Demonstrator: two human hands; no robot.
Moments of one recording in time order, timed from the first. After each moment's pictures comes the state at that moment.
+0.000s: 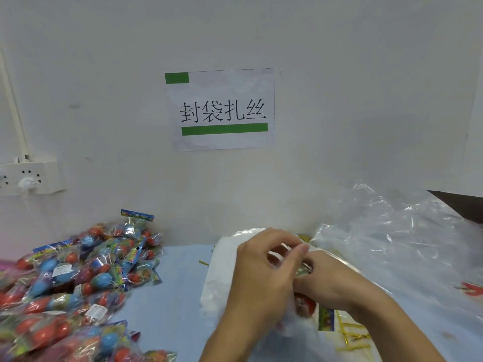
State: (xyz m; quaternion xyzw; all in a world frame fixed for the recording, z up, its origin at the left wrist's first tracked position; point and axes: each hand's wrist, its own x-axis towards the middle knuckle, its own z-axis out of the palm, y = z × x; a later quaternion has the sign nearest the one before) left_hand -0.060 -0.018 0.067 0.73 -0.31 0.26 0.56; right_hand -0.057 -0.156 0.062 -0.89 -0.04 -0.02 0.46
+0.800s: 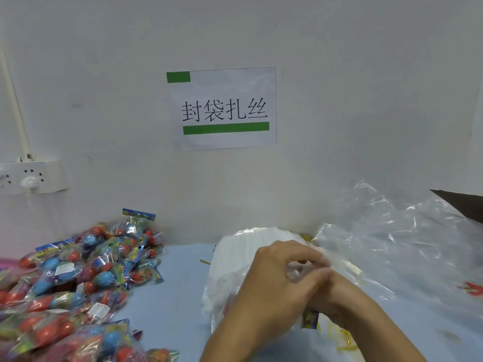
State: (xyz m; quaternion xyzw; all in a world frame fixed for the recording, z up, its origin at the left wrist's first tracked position) left_hand -0.064 -0.018 0.066 0.77 -0.36 0.15 0.50; right_hand -0.063 -0.139 0.054 -0.83 -0.04 -0.01 0.56
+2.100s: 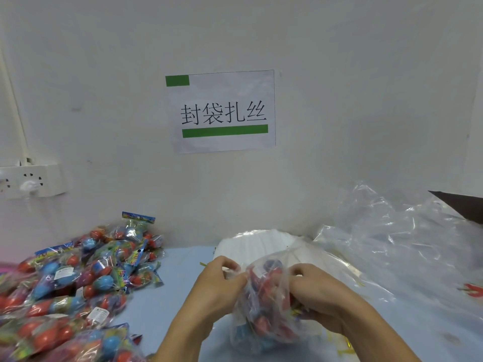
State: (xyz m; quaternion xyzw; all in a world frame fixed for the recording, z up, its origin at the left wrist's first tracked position) left_hand -0.023 0.039 0.044 0.83 0.00 -0.02 0.56; right_hand -0.040 -0.138 0.041 -0.79 0.09 0.08 0.60
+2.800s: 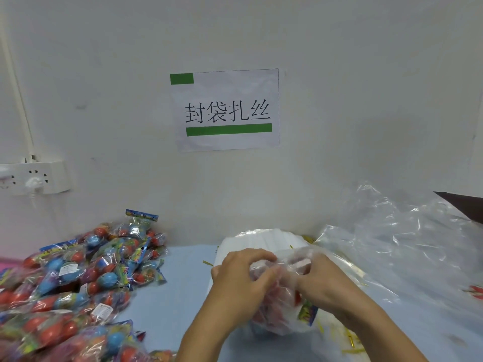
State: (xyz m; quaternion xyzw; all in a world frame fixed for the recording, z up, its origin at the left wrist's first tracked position) left_hand -0.040 0.020 0.054 0.88 -0.19 0.12 0.43; right_hand -0.048 -0.144 0.045 -0.84 0.00 -0.08 0.54
